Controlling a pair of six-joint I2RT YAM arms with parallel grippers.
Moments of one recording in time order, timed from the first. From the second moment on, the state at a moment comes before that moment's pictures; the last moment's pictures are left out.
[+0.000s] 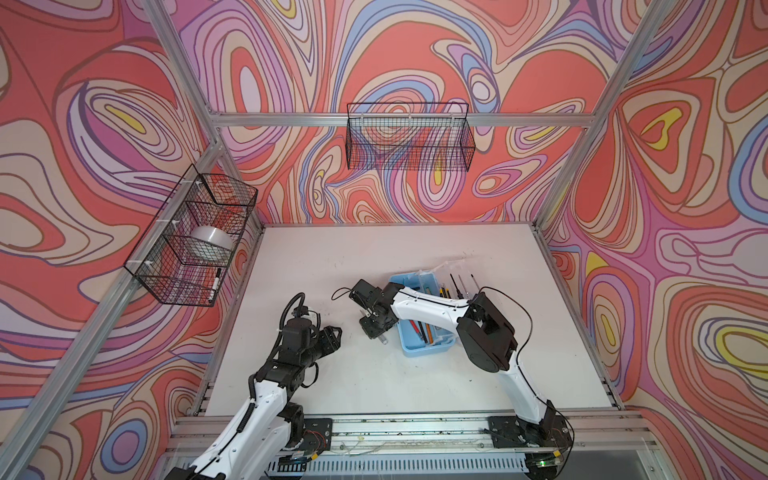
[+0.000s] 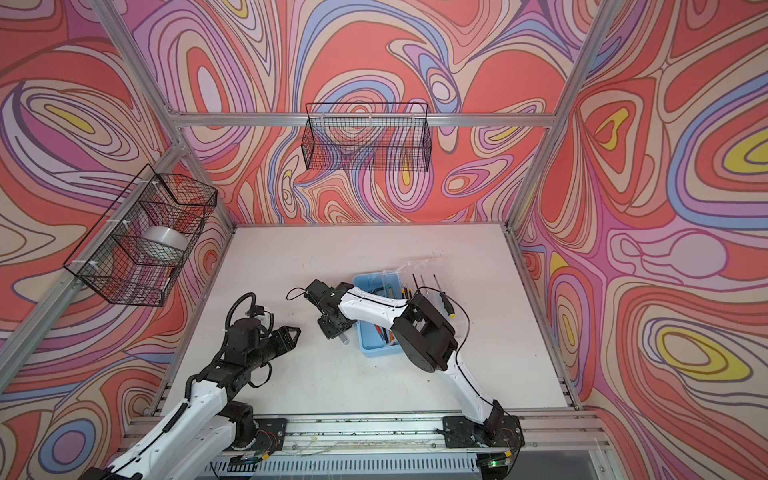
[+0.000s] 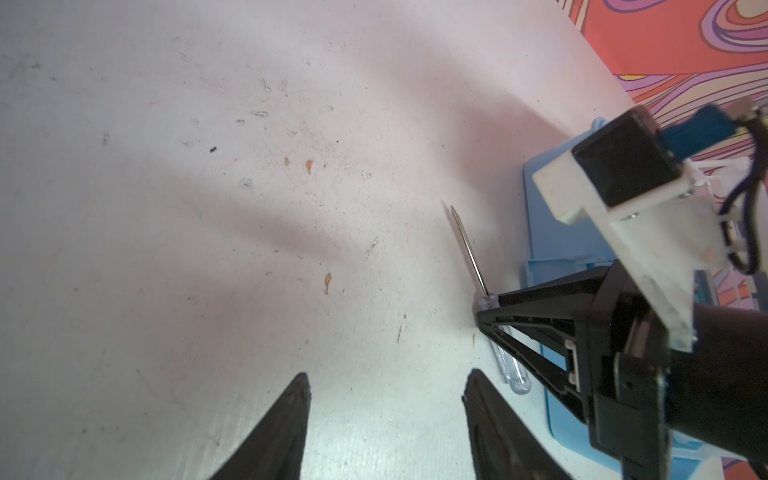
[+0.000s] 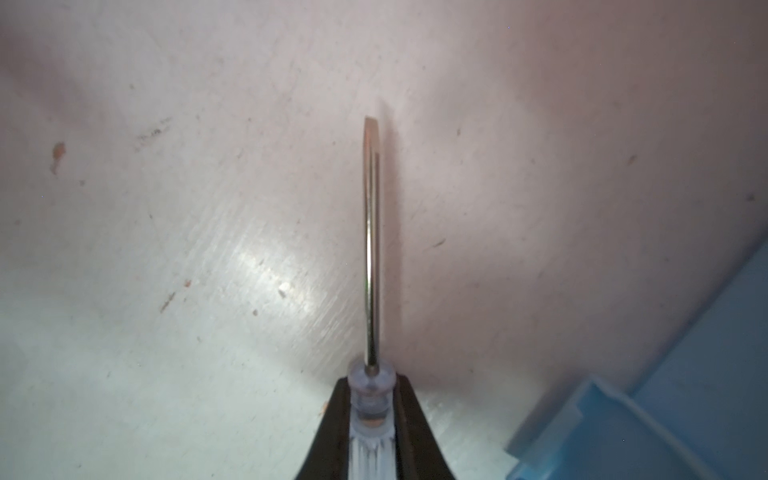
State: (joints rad) left arm -0.20 0.76 0.27 -0.21 0.17 -0.66; right arm 0.95 2.24 1.79 -0.84 0.02 0.34
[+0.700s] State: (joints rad) left arm -0.20 0.79 0.27 -0.20 0.17 -0.66; right arm 0.50 1.55 1.42 -0.99 0.35 0.33
